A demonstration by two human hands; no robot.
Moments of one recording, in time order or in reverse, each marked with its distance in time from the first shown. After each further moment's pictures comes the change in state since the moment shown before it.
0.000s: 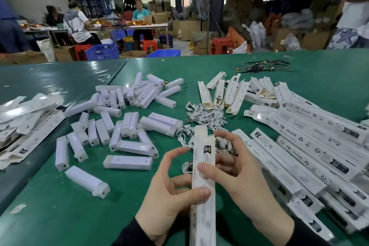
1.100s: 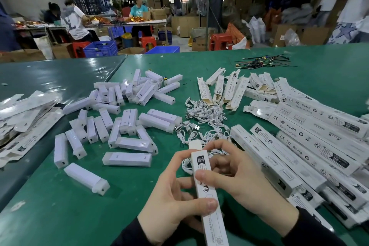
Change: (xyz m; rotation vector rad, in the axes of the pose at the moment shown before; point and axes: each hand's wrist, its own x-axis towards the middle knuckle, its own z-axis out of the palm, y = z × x) left_hand -0.009 0.003 0.002 0.087 -0.135 -0.018; right_hand 0.003 0.002 -0.010 -0.114 -0.203 0.070
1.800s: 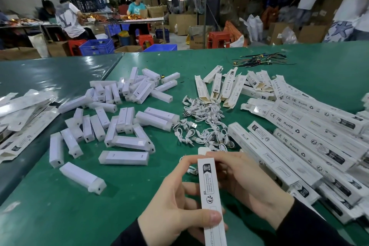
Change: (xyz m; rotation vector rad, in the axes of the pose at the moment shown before) left_hand -0.003 0.006 0.007 0.042 -0.132 -0.069; right_hand 0.008 -0.003 0.000 0.369 0.102 0.378
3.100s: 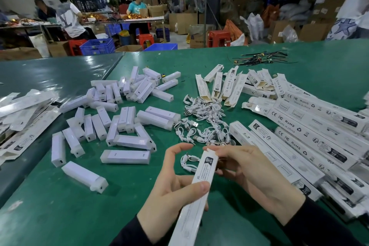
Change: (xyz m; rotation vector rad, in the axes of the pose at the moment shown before) left_hand 0.005 -0.003 -0.001 -0.070 0.158 0.063; right_hand 0.002 -0.004 -0.009 -0.007 0.060 -0.085
